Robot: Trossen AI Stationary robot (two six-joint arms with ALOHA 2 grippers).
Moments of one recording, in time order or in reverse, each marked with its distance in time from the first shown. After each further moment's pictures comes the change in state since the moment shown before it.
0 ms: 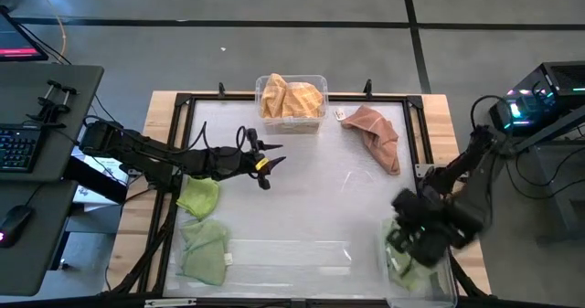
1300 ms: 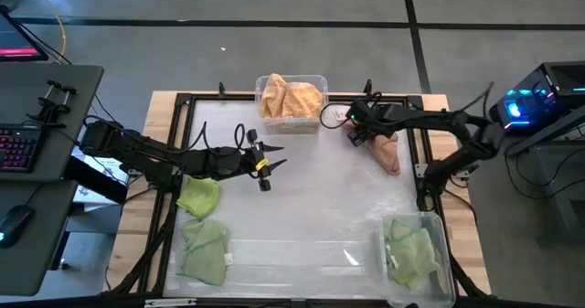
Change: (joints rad) left arm 0.001 0.000 0.000 -0.001 0.043 -0.210; right arm -1.440 0.075 -0.630 0.900 0.103 -1.313
